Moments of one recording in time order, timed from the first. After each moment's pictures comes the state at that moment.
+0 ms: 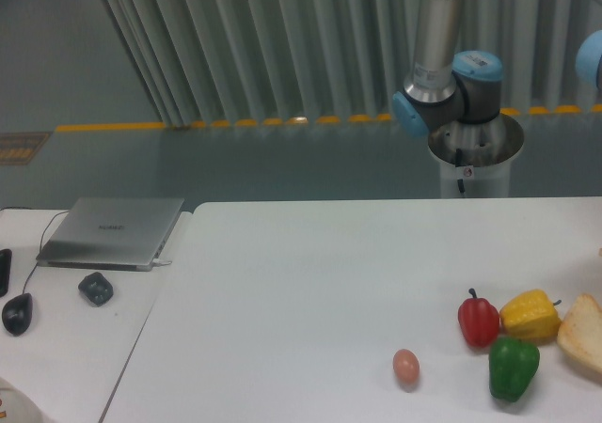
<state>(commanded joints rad) 2.73 -1.82 -1.53 -1.28 1.62 1.65</state>
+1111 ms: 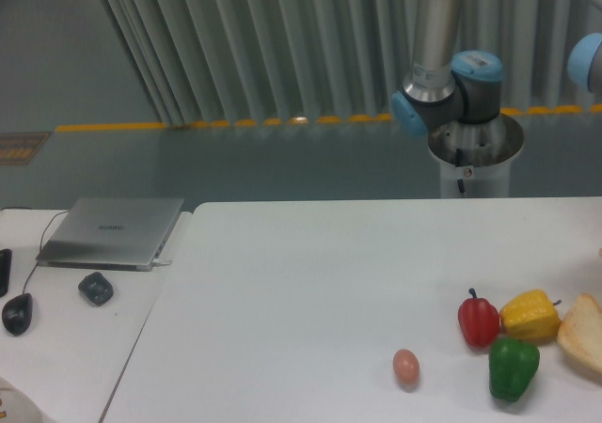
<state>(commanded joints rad) 2.70 -1.79 -1.56 -1.26 1.63 1.59</state>
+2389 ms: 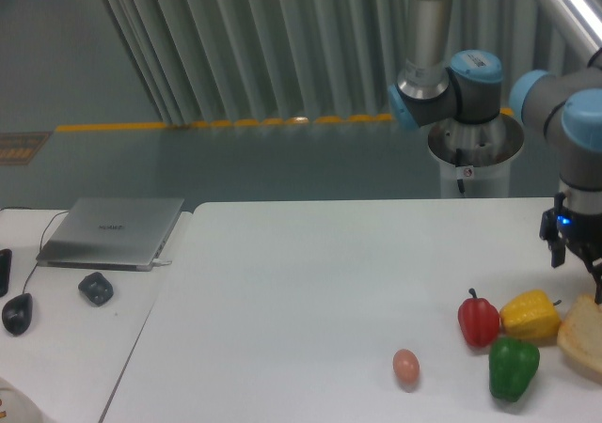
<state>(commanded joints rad) 2.54 -1.93 -1.58 -1.09 1.59 1.44</state>
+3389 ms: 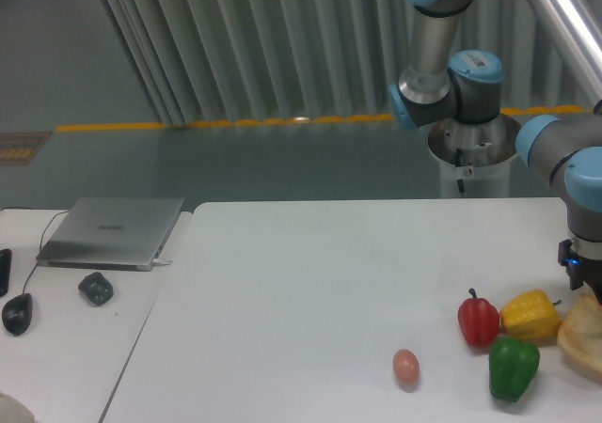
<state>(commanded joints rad) 2.54 -1.98 -1.61 -1.10 1.69 1.49</state>
